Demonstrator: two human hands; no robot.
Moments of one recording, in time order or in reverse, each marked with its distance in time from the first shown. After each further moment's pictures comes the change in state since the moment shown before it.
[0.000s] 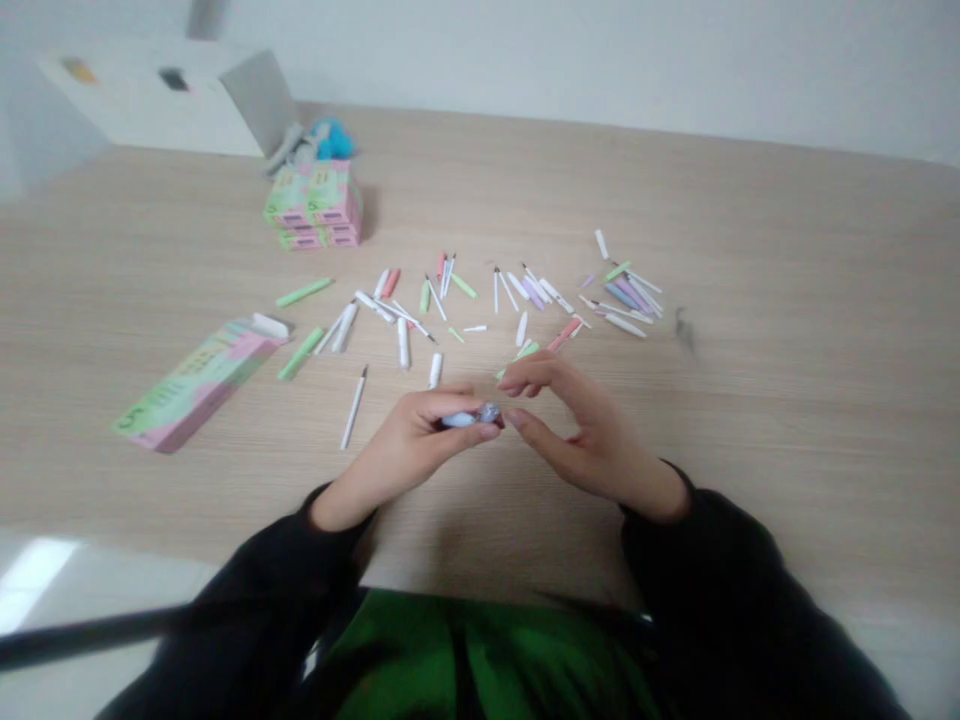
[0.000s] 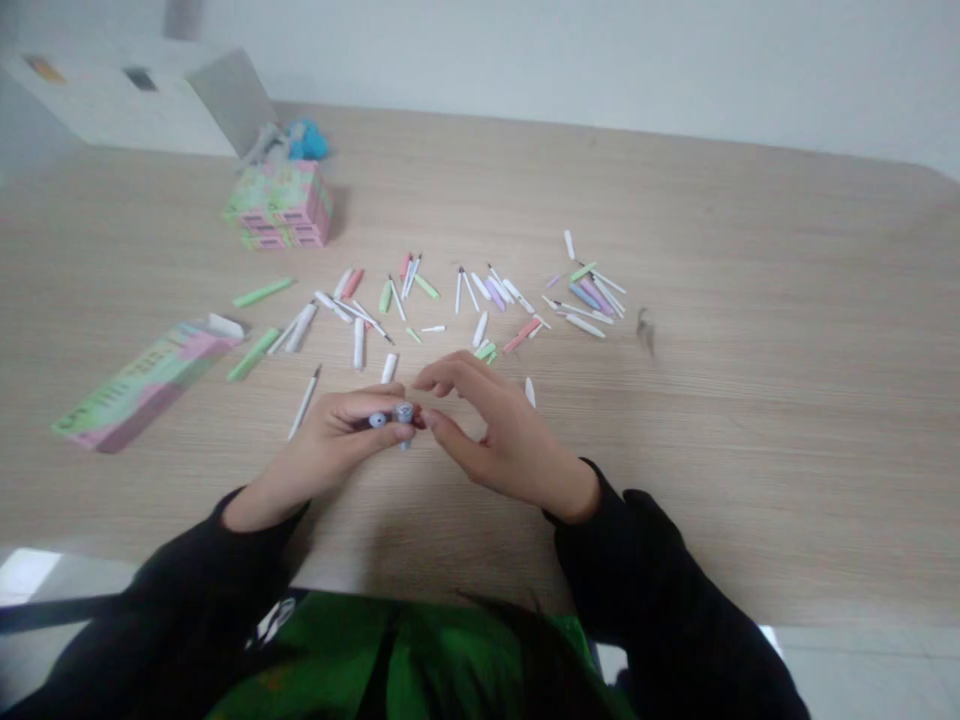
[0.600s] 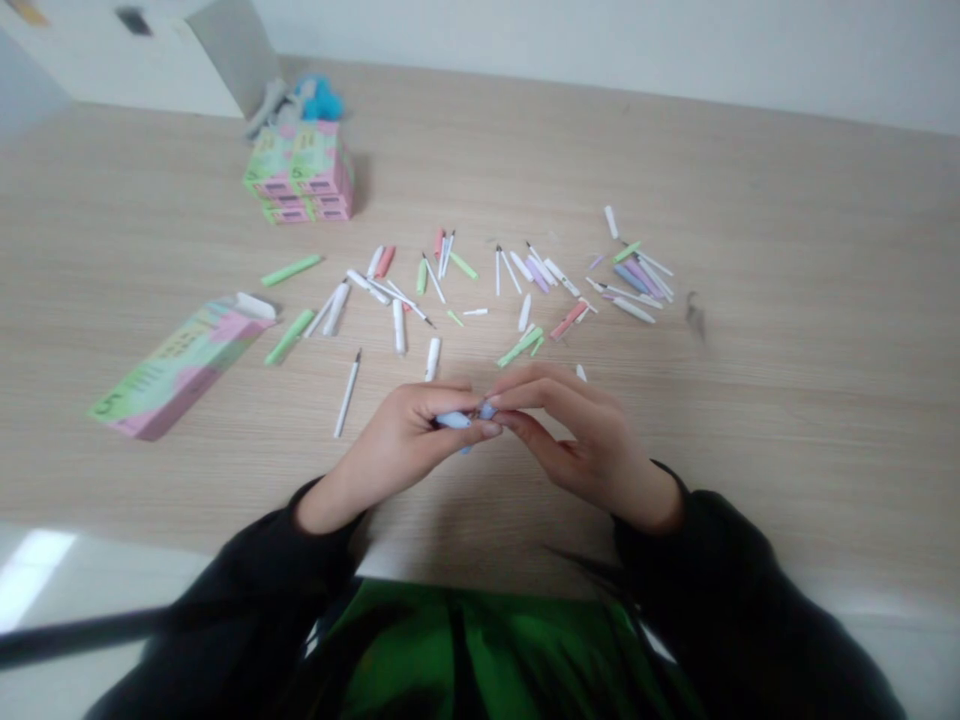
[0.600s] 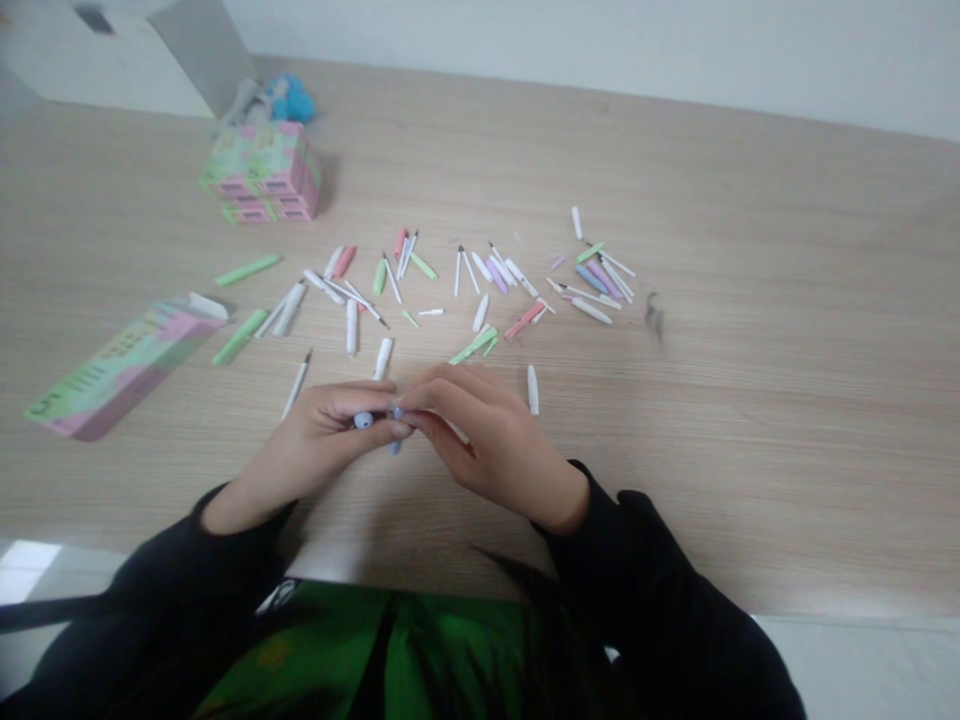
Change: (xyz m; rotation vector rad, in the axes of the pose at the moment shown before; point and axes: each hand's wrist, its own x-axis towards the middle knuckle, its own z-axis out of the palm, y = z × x) left_hand -0.005 0.003 -0.003 0.079 -0.057 -0.001; right_hand -0.006 -0.001 0.012 -0.033 0.021 -0.109
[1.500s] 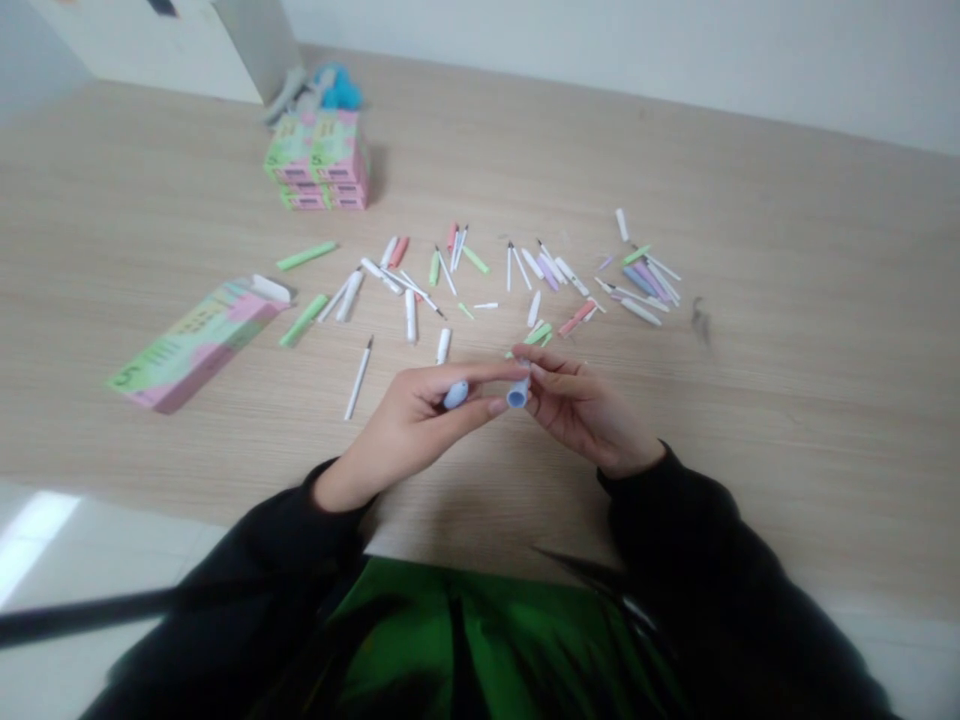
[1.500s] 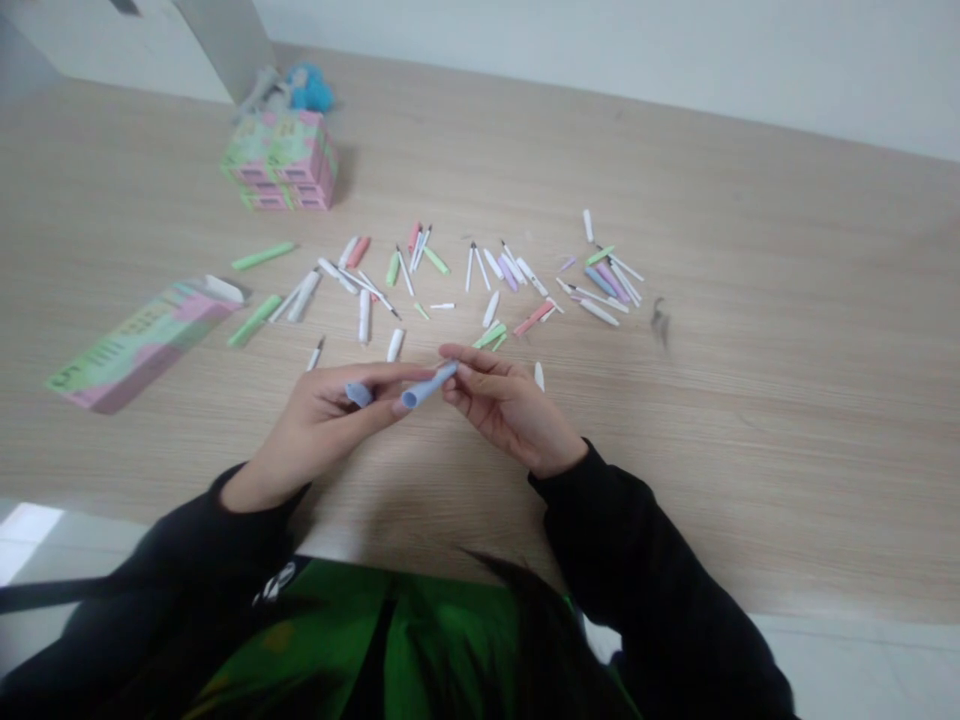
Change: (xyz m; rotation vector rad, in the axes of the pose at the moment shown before) left_hand -0.007 0.003 0.005 -0.060 0.160 0.108; right_hand -0.003 0.034 0.011 1.320 0.155 0.917
